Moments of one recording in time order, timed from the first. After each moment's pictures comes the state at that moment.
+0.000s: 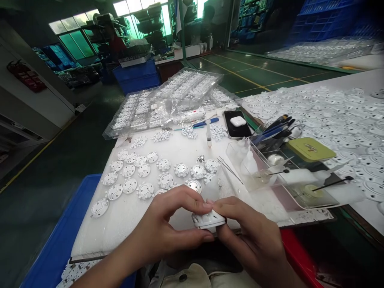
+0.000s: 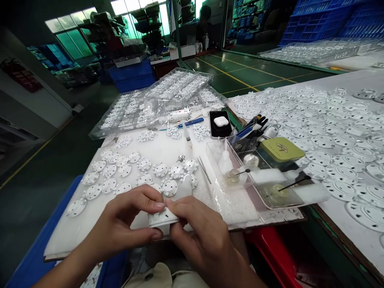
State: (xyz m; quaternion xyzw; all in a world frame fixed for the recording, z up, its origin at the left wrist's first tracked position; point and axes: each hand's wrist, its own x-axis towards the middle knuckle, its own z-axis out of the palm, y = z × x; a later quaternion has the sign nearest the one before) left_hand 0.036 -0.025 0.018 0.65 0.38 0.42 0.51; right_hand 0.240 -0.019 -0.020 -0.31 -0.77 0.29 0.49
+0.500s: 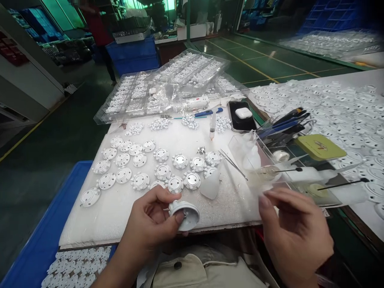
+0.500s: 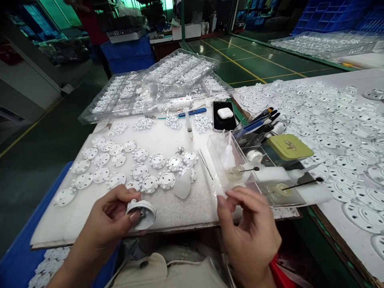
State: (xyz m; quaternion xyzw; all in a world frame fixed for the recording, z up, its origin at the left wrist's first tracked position) left_hand 0.047 -0.053 -0.008 0.28 0.54 0.54 0.59; right_hand 0.275 -0.017 -0.059 -0.50 -0.61 0.14 0.59
